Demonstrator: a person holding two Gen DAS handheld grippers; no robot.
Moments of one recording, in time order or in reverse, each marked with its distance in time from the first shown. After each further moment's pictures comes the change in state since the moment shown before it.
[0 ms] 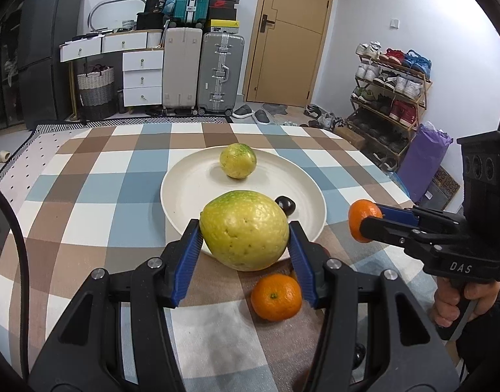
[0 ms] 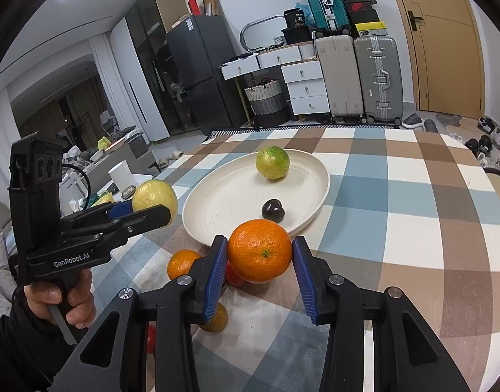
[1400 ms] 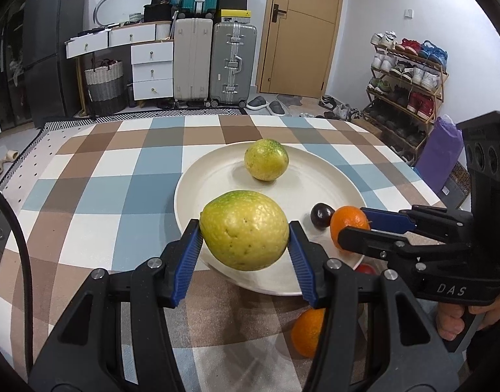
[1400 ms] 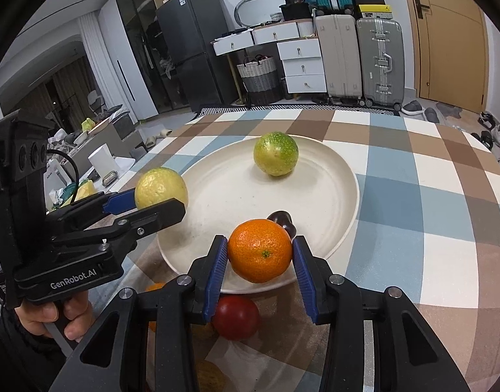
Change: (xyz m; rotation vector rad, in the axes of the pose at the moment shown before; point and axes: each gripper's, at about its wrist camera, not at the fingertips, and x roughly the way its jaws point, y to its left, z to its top) left arm 0.058 0.022 0.014 0.011 0.047 0.066; right arm 0.071 0.006 0.024 -0.011 0.111 -0.039
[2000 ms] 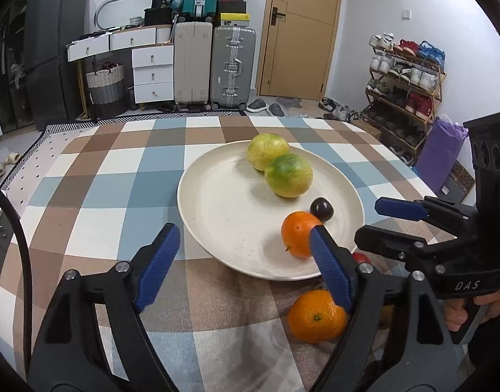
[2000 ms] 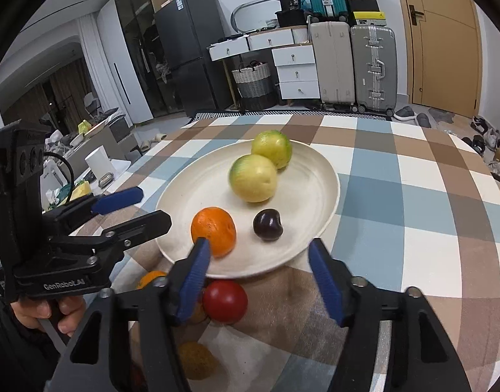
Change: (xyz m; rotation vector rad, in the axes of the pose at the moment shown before) left arm -0.009 -0.005 -0.011 0.002 -0.023 0.000; right arm -0.017 -0.005 -0.010 -0.015 -0.036 -0.030
